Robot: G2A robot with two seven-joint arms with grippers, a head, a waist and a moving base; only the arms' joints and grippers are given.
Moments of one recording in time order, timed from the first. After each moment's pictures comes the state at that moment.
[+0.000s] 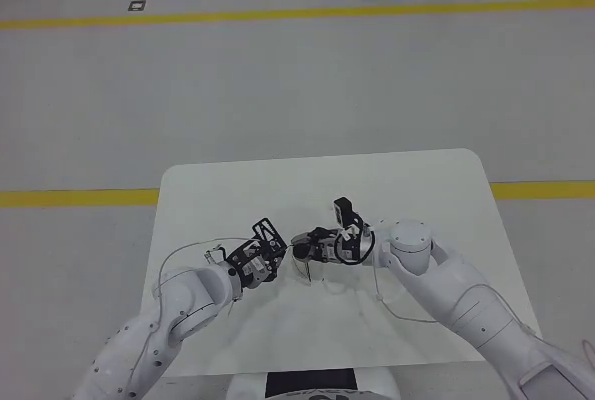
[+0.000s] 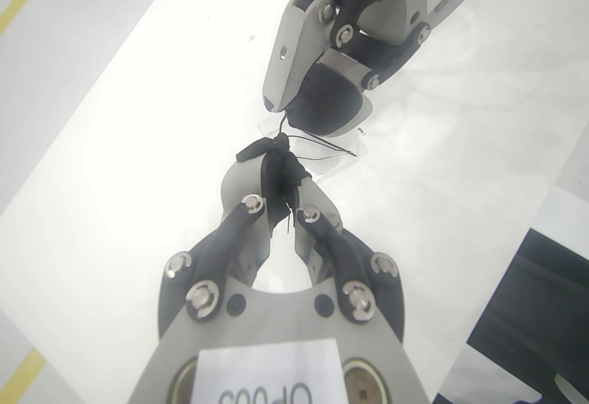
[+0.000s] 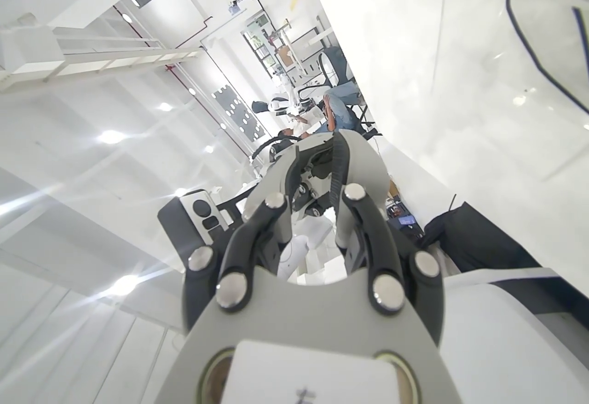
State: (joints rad) left arm 1.56 -1.00 -1.10 -1.99 1.26 -0.34 -0.61; right arm -1.12 -1.12 0.81 -1.43 0.66 0.34 0.73
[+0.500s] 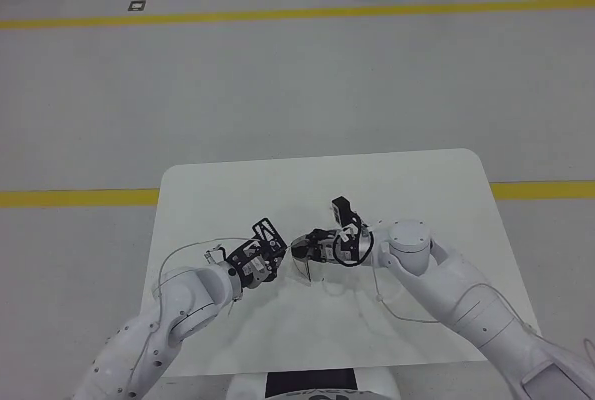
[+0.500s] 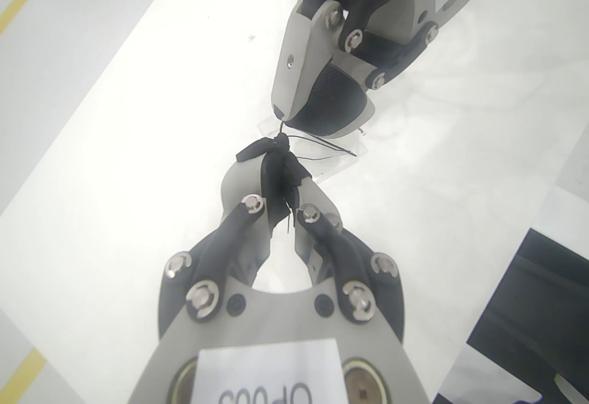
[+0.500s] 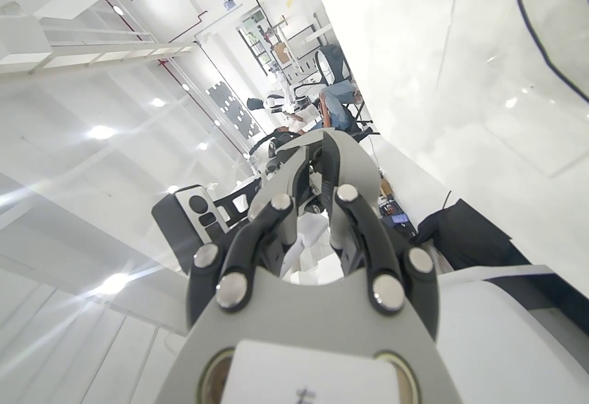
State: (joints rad) left arm 1.56 -1.00 -1.10 -1.99 1.26 -0.34 -0.61; right arm -1.11 -1.11 0.78 -1.44 0.65 0.34 0.72
